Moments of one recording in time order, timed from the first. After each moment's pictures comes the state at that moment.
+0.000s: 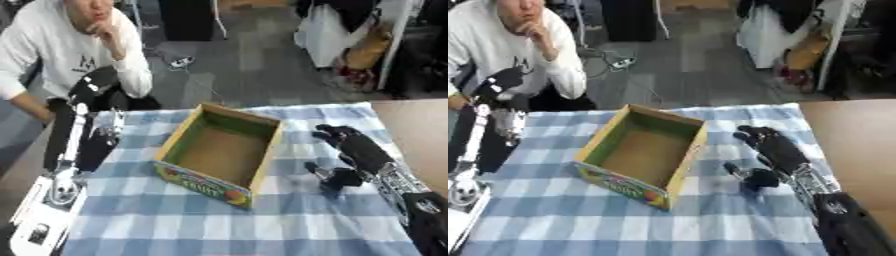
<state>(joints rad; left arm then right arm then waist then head) -0.49 0.37 -0.14 -1.51 -0.50 -0.22 0.36 -0.75 -0.42 0.13 -0.74 1.34 -0.41 -0.33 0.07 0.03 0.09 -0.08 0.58</state>
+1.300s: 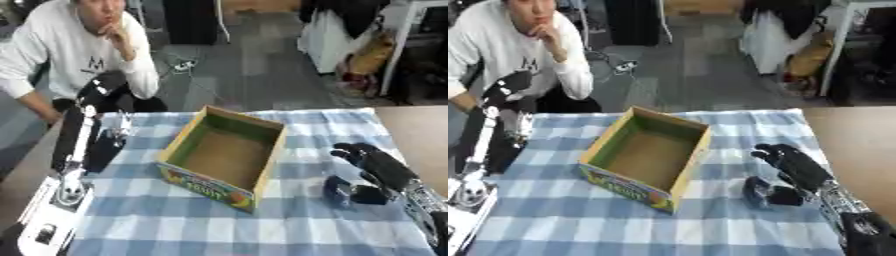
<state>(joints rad) -0.48 0.37 -0.15 -1.51 -0.50 -0.21 0.36 -0.66 -0.49 0.16 -0.81 1.27 -0.45 -0.31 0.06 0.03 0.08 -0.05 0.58</state>
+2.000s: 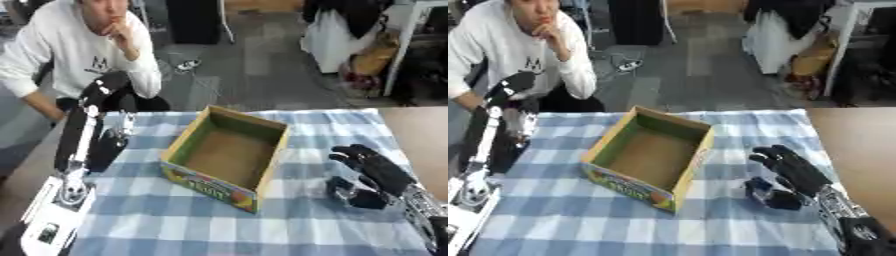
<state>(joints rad) -0.48 0.37 -0.15 -1.51 -0.50 -0.21 0.36 -0.65 -0.47 0.17 -0.81 1.27 -0.46 -0.33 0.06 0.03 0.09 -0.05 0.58</state>
